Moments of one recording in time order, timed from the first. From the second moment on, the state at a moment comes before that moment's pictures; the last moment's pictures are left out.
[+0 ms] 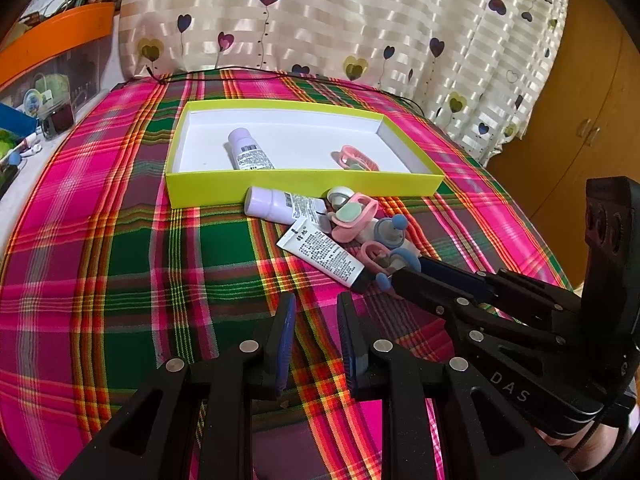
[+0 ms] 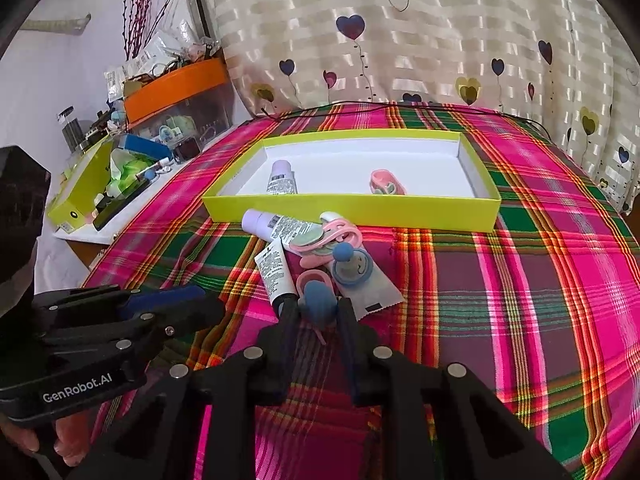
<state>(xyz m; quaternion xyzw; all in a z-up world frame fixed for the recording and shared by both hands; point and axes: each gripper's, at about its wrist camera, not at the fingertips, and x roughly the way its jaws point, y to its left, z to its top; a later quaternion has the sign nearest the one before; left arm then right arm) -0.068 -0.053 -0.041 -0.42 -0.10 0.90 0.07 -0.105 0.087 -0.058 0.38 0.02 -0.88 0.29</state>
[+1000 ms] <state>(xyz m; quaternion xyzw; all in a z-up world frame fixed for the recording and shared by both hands) -0.121 -0.032 -0.055 -0.43 -0.11 0.90 0.03 -0.110 0.112 -0.056 0.37 0.00 -0.89 0.27</state>
